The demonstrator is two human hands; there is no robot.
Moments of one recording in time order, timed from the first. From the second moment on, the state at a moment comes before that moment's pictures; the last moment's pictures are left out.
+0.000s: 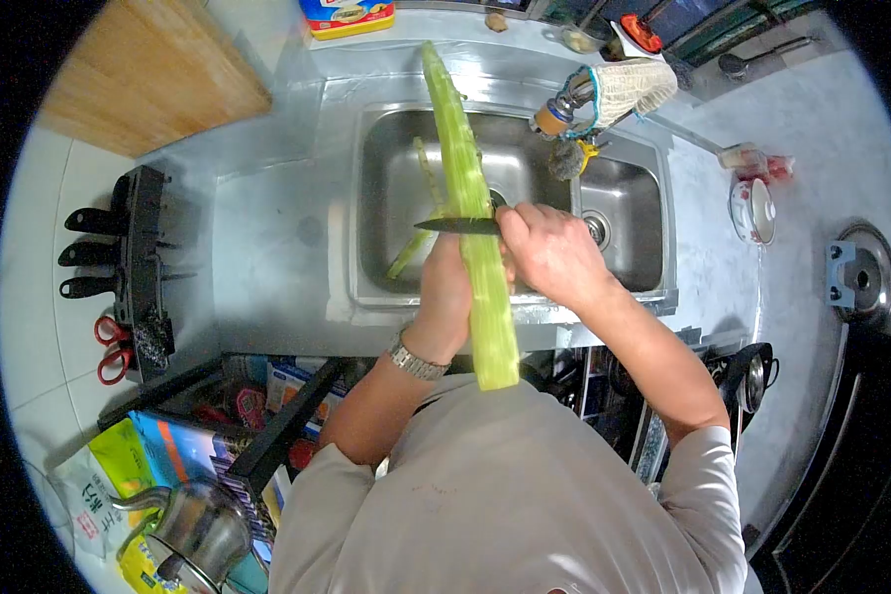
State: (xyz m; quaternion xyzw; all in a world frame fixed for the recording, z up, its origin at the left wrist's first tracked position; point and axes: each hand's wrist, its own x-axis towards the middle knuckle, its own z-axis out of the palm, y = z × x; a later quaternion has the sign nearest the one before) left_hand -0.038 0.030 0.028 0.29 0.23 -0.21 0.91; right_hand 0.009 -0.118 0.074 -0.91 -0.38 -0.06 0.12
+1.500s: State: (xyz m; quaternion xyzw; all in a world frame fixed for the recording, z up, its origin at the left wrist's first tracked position) left_hand -0.050 0.016 0.044 0.31 0.20 -0.22 0.90; right_hand 0.044 -0.121 0.040 -0.97 -0.20 -0.05 0.16
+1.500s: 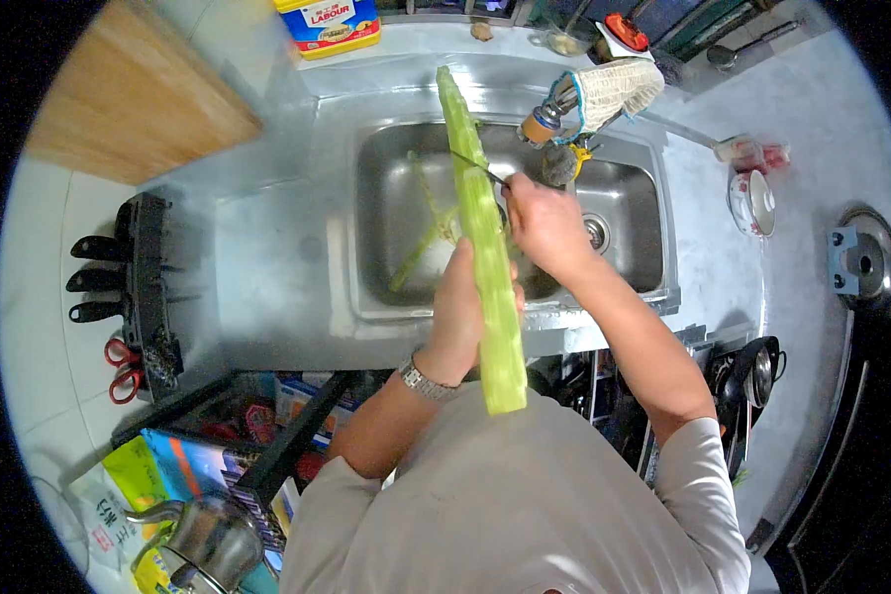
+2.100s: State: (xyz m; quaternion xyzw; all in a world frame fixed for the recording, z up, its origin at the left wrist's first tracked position) left_hand -0.043 0.025 0.041 0.33 0.19 -0.22 0.90; right_hand 0.027 -0.124 0.064 -0.93 -0.34 -0.06 0.10
